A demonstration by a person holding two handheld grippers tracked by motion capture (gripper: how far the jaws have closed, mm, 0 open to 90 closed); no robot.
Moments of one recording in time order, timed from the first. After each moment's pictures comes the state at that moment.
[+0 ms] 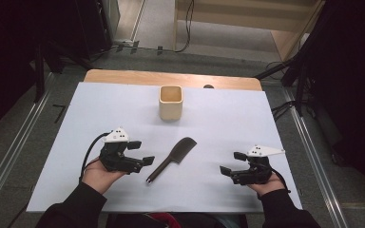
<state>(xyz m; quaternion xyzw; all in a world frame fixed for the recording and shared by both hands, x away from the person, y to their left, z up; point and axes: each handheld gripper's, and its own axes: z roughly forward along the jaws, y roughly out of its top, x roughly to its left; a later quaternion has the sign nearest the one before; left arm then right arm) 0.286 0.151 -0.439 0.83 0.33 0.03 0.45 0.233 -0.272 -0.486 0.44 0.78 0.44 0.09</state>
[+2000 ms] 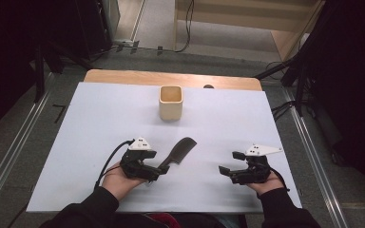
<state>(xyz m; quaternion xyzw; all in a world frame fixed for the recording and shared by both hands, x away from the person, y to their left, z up) 0.279 0.108 -0.472 0.86 0.32 0.01 0.40 0.236 -0.268 -0.486 0.43 0.79 0.43 0.09</state>
